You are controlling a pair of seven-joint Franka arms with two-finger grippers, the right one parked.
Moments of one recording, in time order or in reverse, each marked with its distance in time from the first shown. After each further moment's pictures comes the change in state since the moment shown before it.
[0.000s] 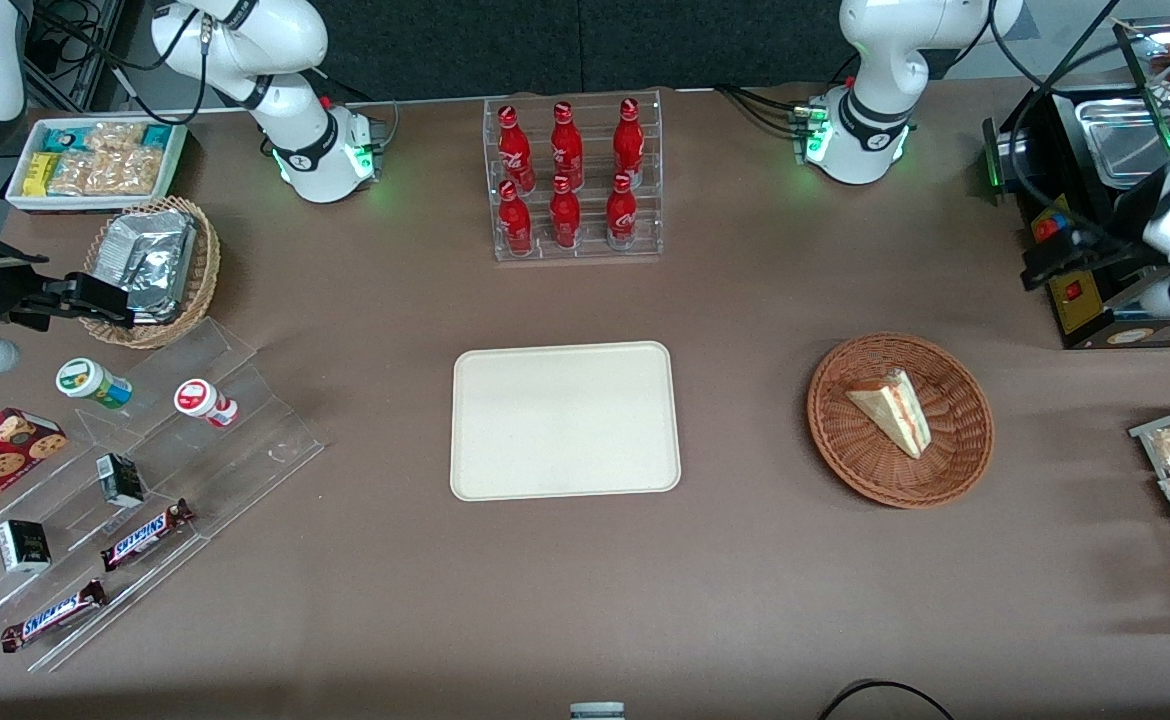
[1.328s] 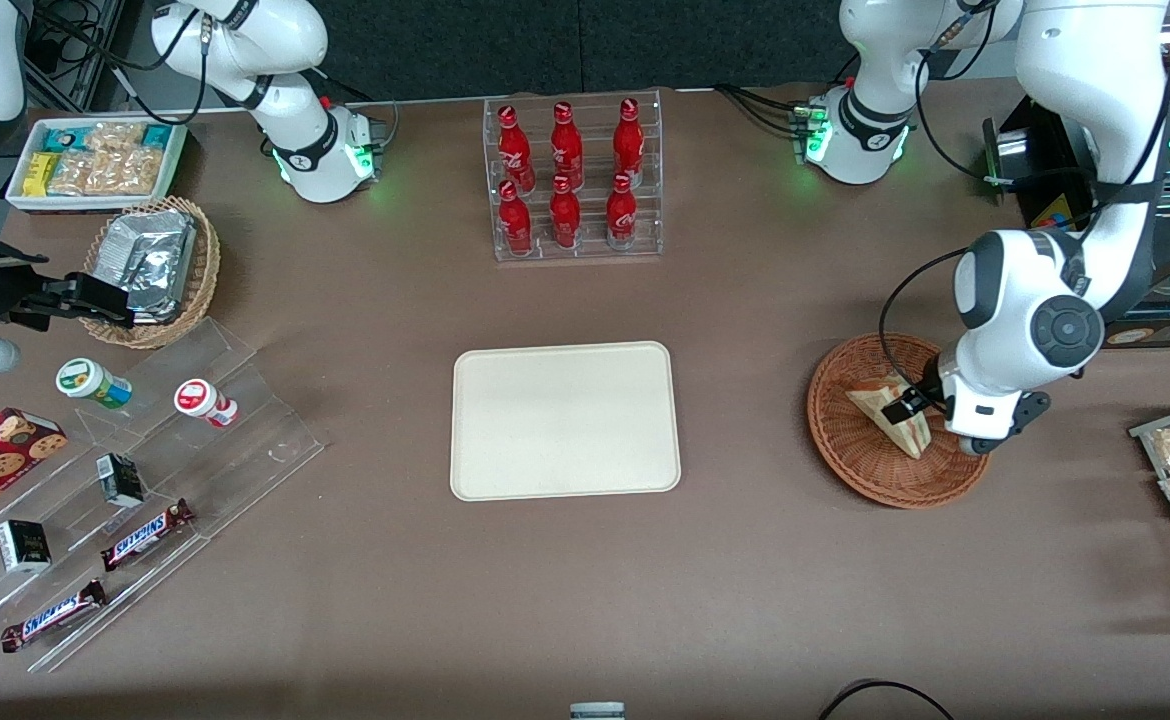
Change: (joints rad) arm -0.021 0.262 -0.016 -0.502 -0.001 0.753 -0.414
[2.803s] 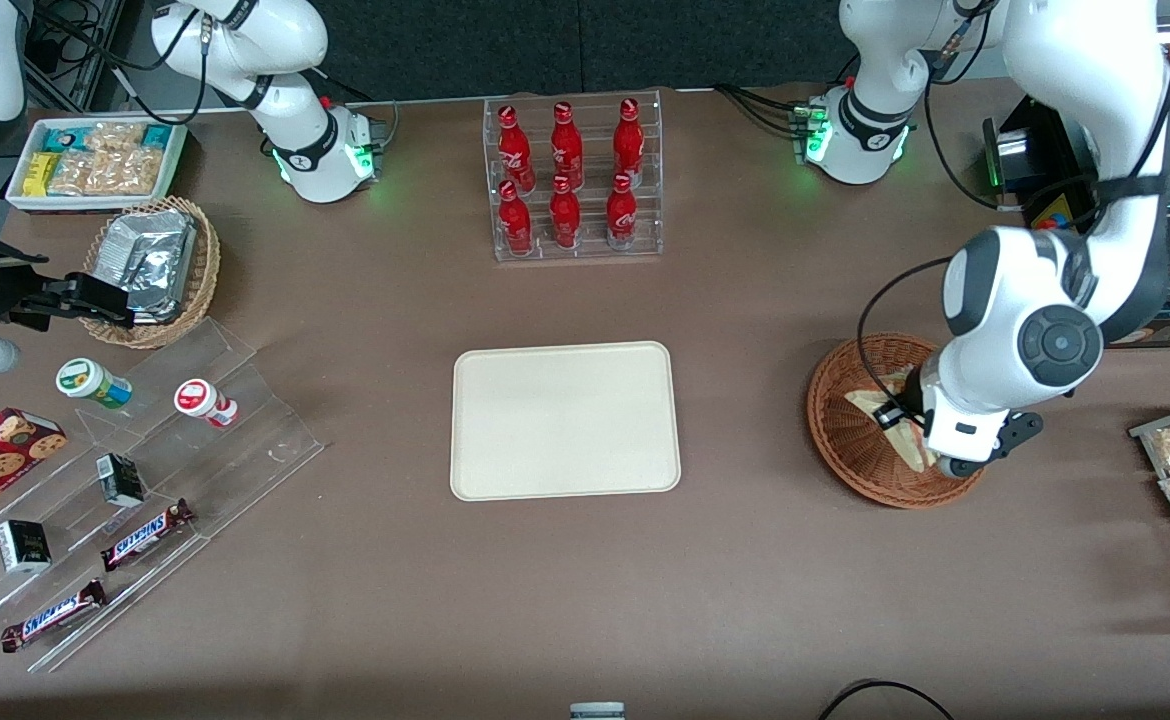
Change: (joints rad) arm -0.134 0.022 -0.007 0.387 -0.004 -0.367 -0.015
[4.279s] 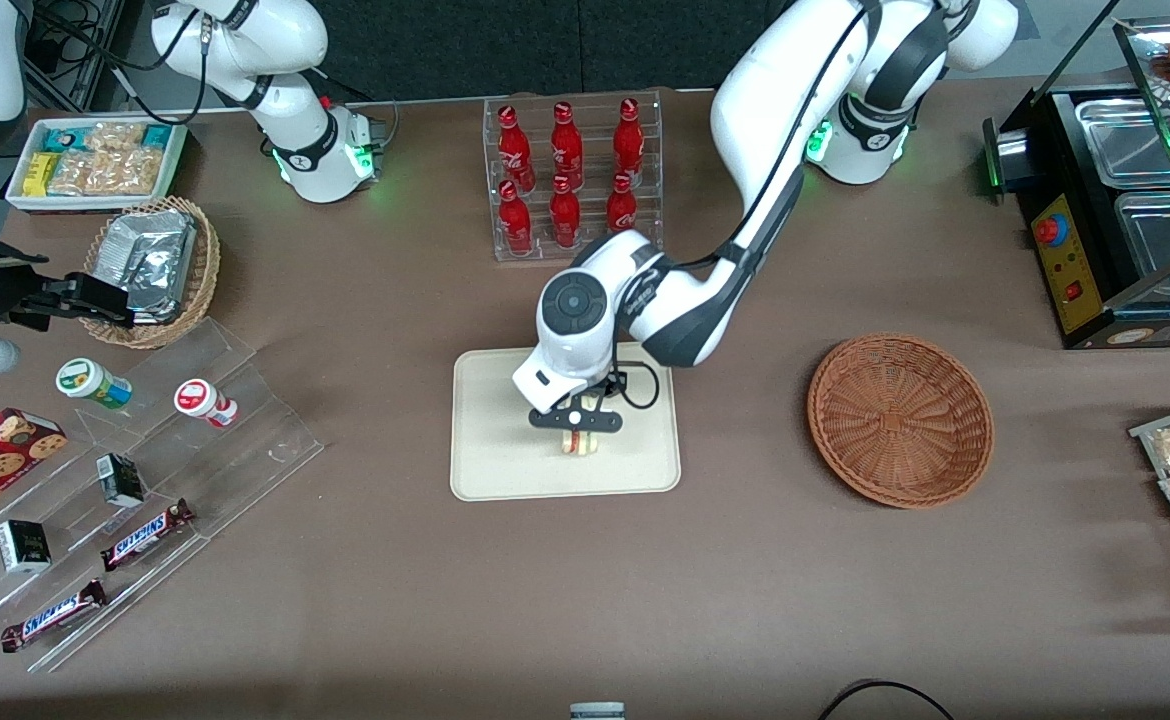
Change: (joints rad) arm -0.543 0.567 -0.046 0.517 -0.009 0.166 -0.018
